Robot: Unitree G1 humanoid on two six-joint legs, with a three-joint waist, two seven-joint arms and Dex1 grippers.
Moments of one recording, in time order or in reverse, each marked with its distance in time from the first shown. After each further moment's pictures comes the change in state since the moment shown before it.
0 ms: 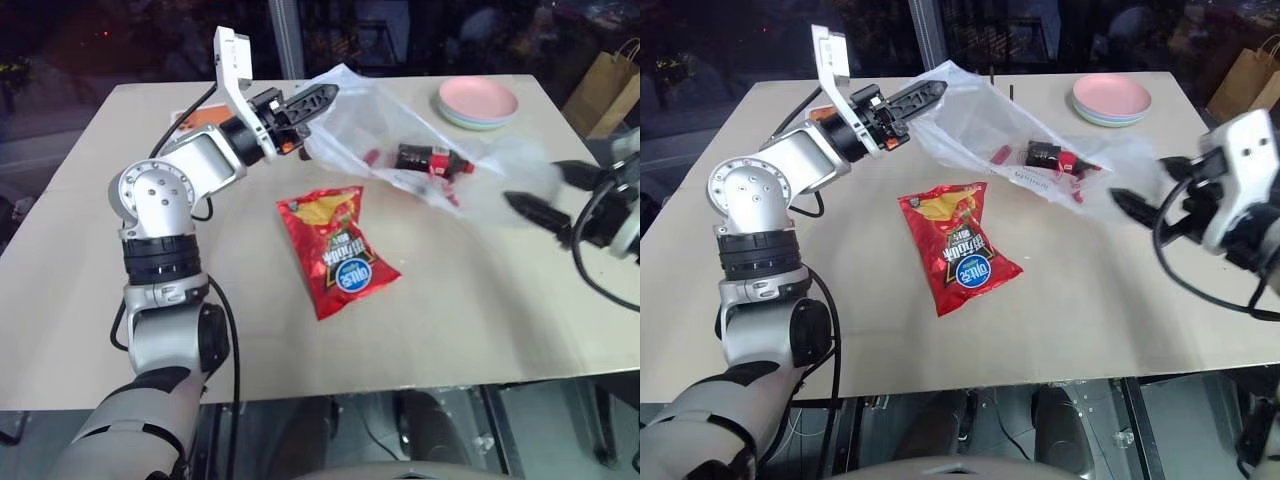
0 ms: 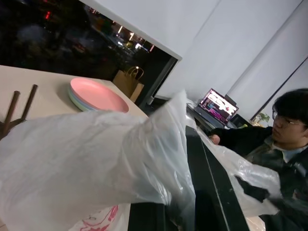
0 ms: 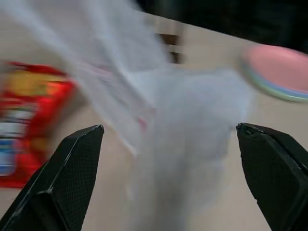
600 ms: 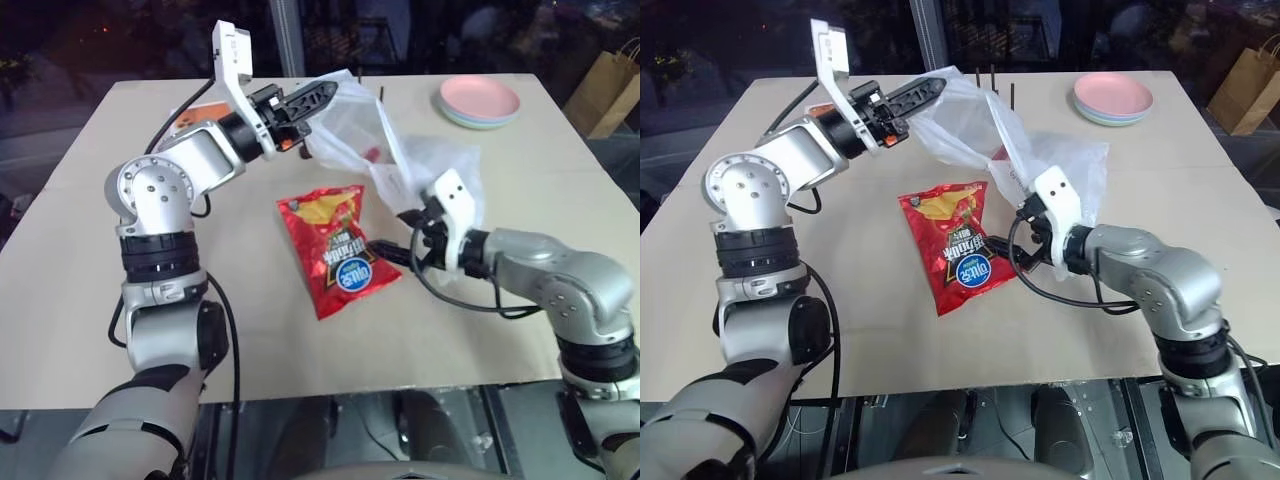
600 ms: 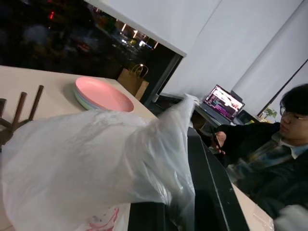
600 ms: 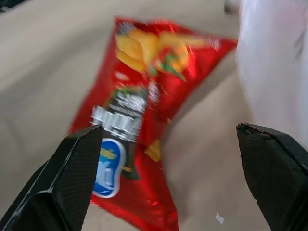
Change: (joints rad) left arm 0.000 0.013 0.008 -0.033 0.022 0.007 0.000; right arm -0.088 0.285 0.662 0.329 -0.182 -0.181 -0.134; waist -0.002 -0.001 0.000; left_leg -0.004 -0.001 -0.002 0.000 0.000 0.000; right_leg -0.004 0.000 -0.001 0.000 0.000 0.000
